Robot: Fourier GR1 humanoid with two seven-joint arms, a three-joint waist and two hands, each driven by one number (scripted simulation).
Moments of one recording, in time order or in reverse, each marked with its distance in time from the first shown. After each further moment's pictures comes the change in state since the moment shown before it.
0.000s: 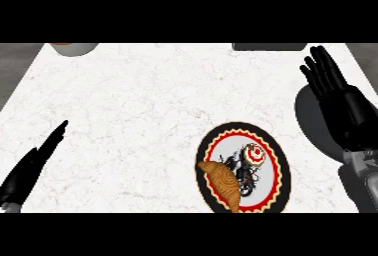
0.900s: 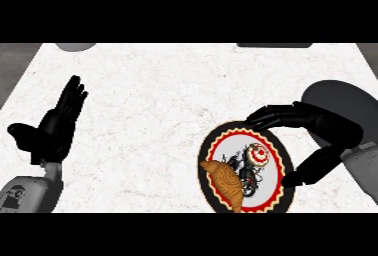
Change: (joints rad) left arm -0.237 -0.268 0.100 -0.013 0.148 0.125 -0.058; right arm -0.139 -0.198 0.245 0.205 0.260 0.636 -0.703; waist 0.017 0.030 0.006
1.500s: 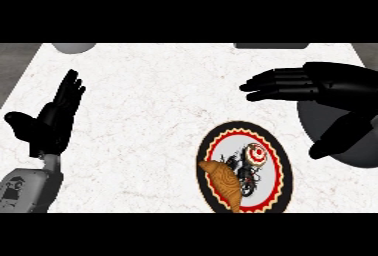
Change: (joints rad) left arm -0.048 -0.010 0.040 0.042 0.000 -0.011 0.025; right arm -0.283 -0.142 0.019 -0.051 0.162 0.119 0.111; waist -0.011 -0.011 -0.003
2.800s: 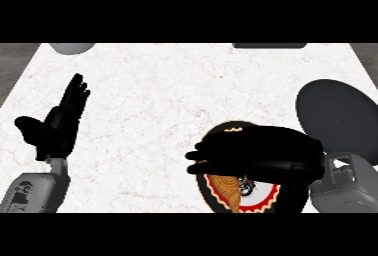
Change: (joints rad) left arm 0.024 -0.076 0.035 -0.024 -0.084 -0.033 0.018; right arm 0.183 0.303 0.084 -0.311 0.246 0.186 0.311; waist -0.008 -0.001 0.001
